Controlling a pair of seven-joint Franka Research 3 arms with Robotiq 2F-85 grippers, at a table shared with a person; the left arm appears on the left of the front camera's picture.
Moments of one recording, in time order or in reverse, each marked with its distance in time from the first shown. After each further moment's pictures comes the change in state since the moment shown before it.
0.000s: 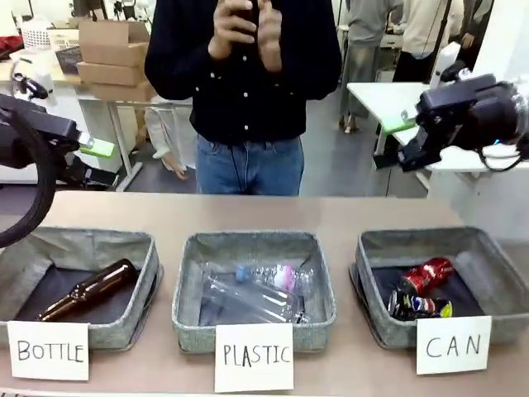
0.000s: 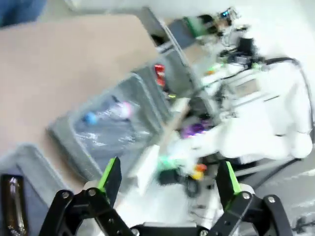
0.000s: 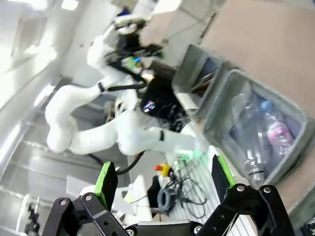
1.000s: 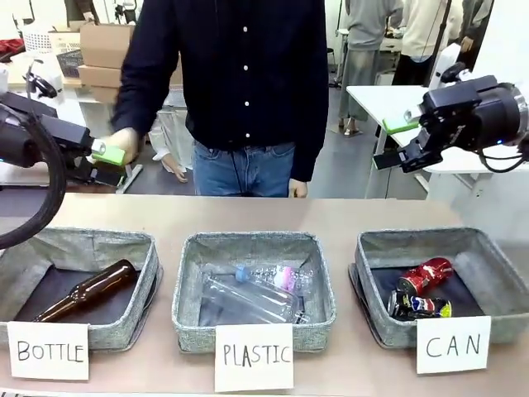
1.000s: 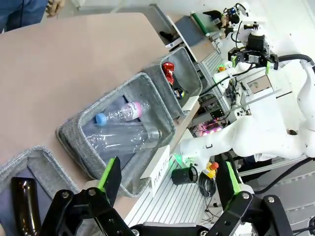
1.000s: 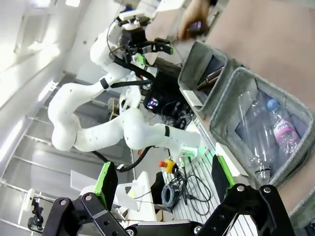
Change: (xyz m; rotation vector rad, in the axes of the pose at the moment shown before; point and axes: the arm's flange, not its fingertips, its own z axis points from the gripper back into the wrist) left arm 0.007 -0.010 -0.013 0.114 0.022 -0.088; right arm -0.003 0.011 0.005 0.047 0.024 0.017
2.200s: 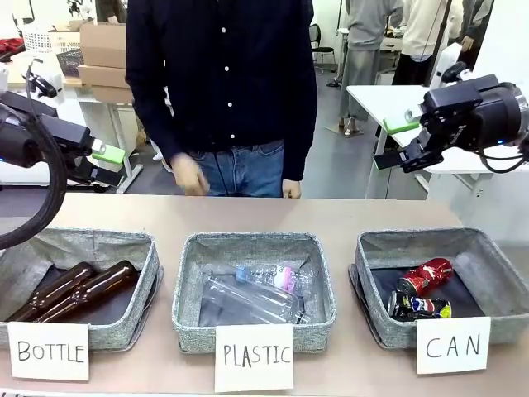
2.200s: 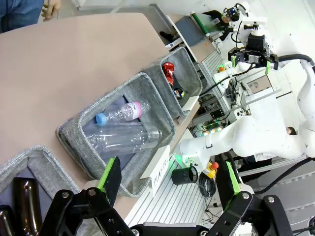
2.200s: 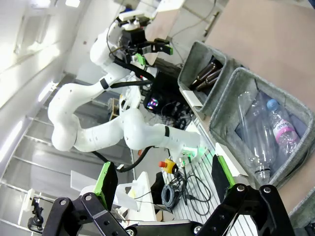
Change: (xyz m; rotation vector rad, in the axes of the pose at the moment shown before) left arm 0.000 0.000 0.000 0.000 0.000 0.000; right arm 0.000 0.000 0.001 -0.001 -0.001 -0.001
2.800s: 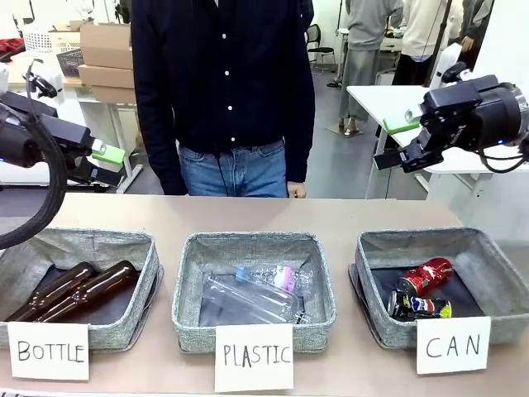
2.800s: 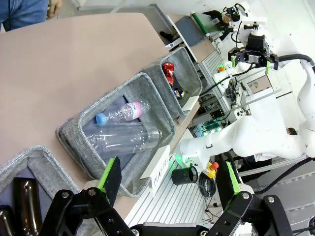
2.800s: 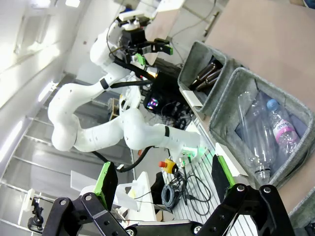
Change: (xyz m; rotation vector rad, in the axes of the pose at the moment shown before) left arm 0.000 0.000 0.000 0.000 0.000 0.000; right arm 0.000 0.000 0.000 0.000 0.000 0.000
